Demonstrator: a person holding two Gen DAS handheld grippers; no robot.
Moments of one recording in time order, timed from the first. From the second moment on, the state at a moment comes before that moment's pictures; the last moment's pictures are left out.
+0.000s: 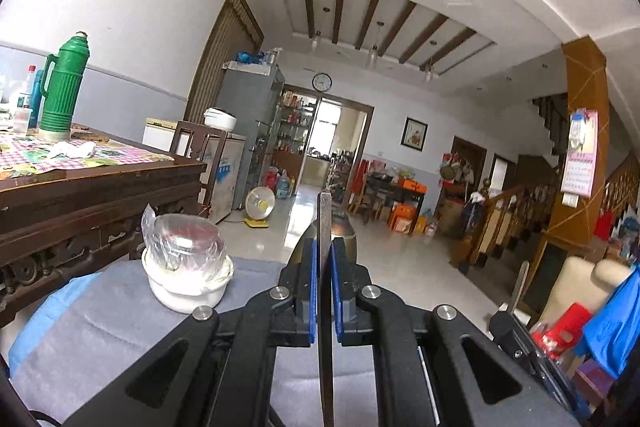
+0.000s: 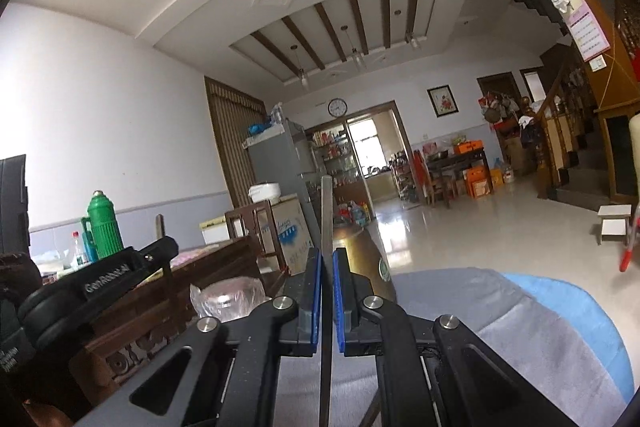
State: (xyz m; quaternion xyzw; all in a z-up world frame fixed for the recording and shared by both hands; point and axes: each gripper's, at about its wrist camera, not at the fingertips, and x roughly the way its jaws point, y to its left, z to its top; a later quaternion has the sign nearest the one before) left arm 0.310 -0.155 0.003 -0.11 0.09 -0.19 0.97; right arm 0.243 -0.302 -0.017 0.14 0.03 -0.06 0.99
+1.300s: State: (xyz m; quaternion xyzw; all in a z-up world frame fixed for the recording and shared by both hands) left arm 0.226 -0.078 -0.083 0.03 0.34 -0.13 0.93; right arm 0.153 -0.273 -0.047 0.14 0.16 0.05 0.98
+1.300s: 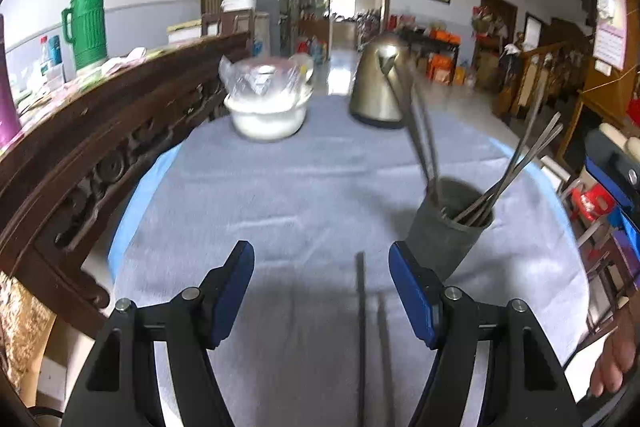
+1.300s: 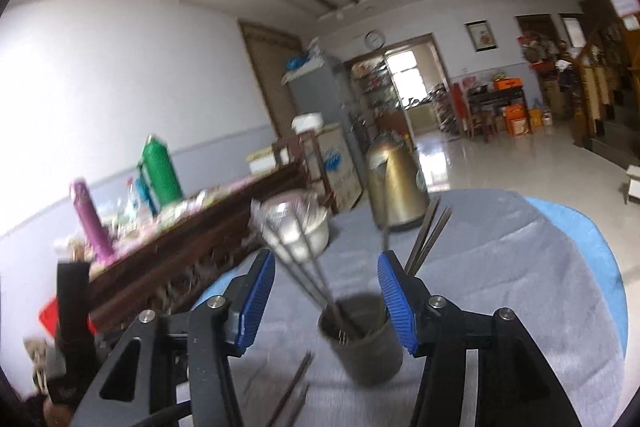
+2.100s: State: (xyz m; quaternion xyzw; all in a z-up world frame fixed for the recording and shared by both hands) left arm 0.229 -0.064 -0.107 0.06 0.38 -0.09 0.92; right arm 0.171 -0.233 -0.111 0.16 0.28 0.08 0.94
